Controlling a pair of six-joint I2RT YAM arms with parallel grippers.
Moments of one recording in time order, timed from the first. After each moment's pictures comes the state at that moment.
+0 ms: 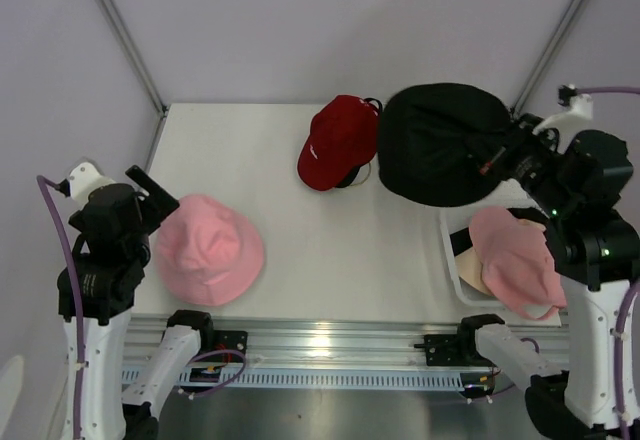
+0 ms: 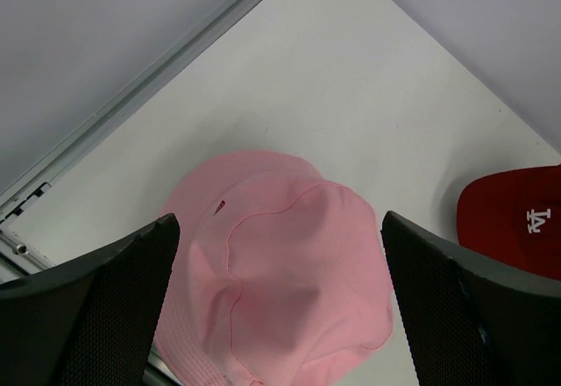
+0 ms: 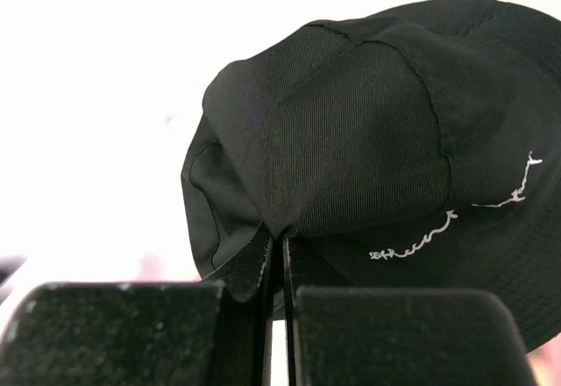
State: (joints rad) left arm -0.08 0.70 1.27 -1.06 -0.52 -0.59; right arm 0.08 0.93 1.61 -0.84 -0.19 0.50
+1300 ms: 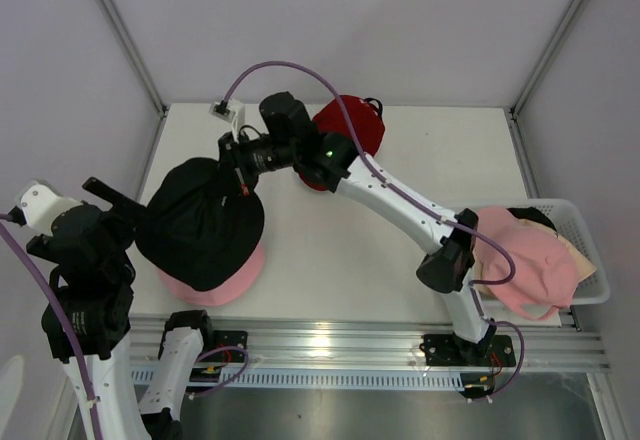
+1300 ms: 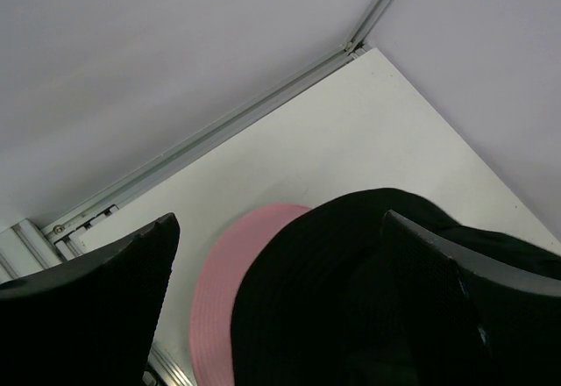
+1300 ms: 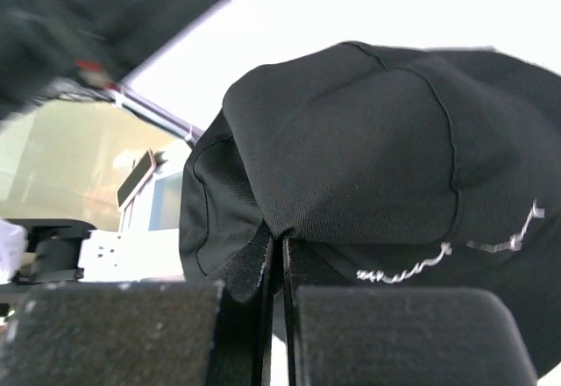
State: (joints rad) left arm 0.11 0.63 1.37 -1.07 -0.57 -0.51; right arm 1.01 2.06 2.31 -0.49 -0.67 0.40
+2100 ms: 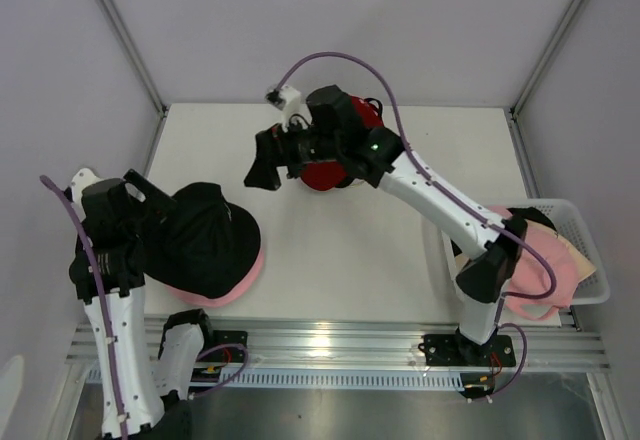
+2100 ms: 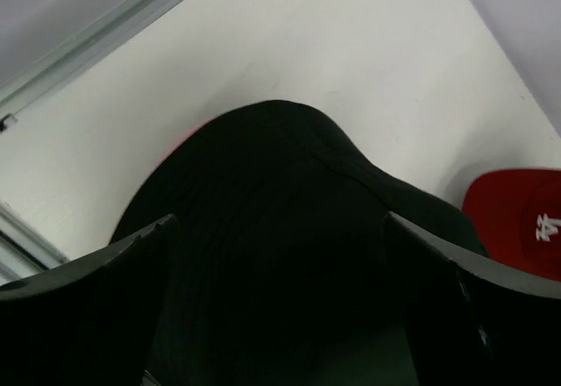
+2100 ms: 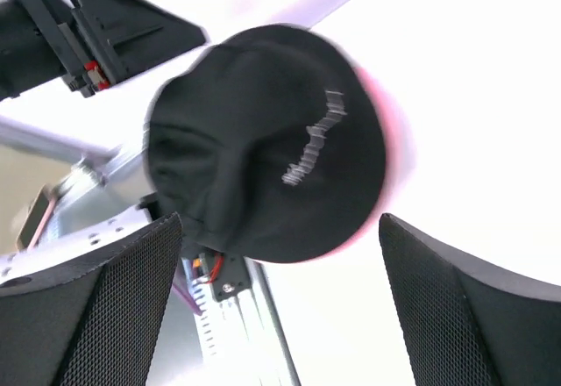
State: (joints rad) left arm 0.19 0.72 1.19 -1.04 -0.24 -0.59; right arm 0.91 1.86 2.05 -0.57 -0.47 0.31
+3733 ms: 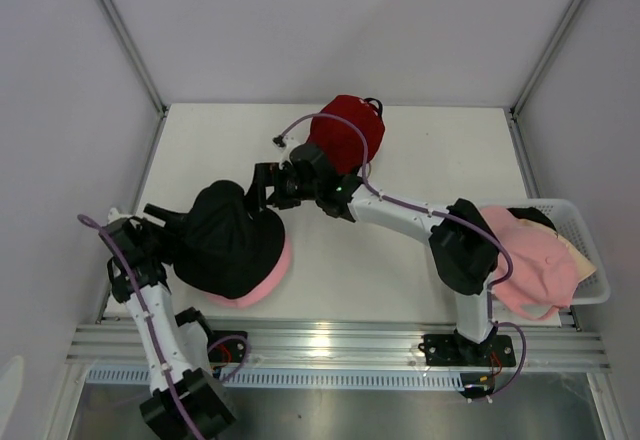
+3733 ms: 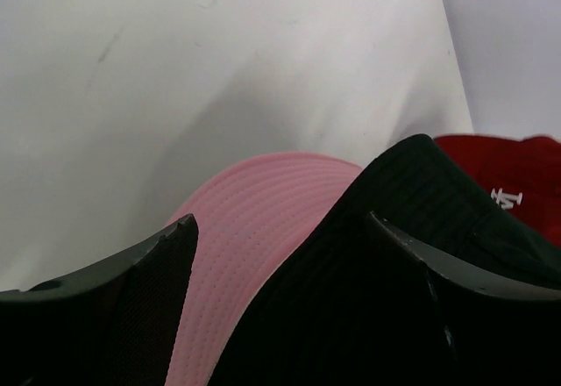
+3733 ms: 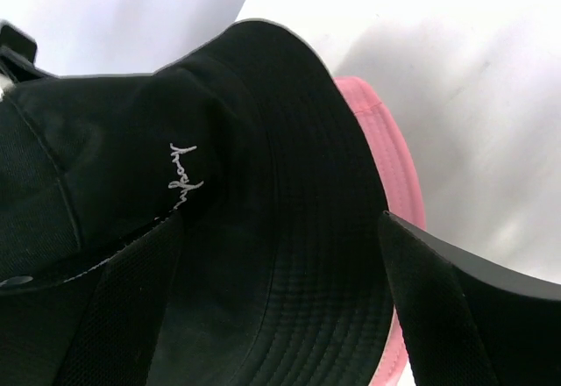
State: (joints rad) left arm 0.62 0.64 0.49 -0.47 0.42 -0.69; right arm 0.92 1.95 1.55 0.00 -0.30 0.70
